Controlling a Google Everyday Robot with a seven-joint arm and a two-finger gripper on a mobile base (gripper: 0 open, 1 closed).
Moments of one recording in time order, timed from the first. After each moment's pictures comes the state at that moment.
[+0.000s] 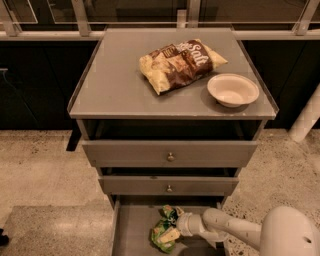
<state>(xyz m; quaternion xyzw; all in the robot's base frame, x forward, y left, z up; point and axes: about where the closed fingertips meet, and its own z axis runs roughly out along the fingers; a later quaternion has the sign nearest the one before) 0.522 -0.054 0.177 -0.40 0.80 0.30 0.32</state>
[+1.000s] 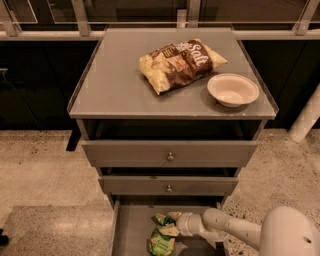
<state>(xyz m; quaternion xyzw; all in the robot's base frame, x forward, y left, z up) 0.523 -0.054 0.176 -0.40 0.80 0.30 0.32</state>
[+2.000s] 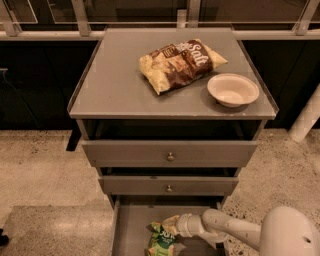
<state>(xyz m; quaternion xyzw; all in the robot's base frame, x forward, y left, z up) 0.523 -0.054 0.176 -0.40 0.80 0.30 0.32</state>
